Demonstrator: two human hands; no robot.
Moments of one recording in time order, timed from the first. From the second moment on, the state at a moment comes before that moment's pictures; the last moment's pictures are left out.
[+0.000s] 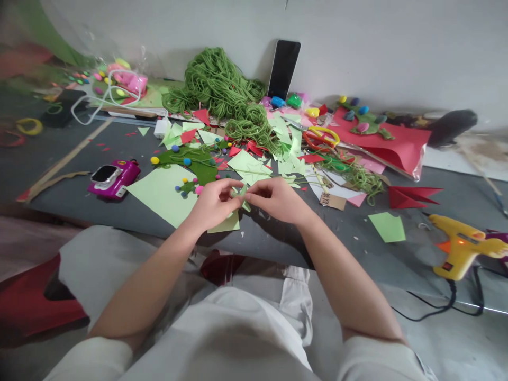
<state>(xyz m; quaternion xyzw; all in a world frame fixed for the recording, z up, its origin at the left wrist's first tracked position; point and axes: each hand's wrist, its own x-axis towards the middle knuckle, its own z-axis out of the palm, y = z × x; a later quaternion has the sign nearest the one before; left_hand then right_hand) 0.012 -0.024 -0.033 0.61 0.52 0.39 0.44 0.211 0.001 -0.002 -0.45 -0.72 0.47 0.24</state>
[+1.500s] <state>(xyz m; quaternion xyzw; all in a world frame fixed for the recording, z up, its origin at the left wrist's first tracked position) 0.011 -0.023 -0.033 0.61 0.55 0.37 0.43 0.214 0.004 -0.007 -0.44 -0.78 0.37 0.25</state>
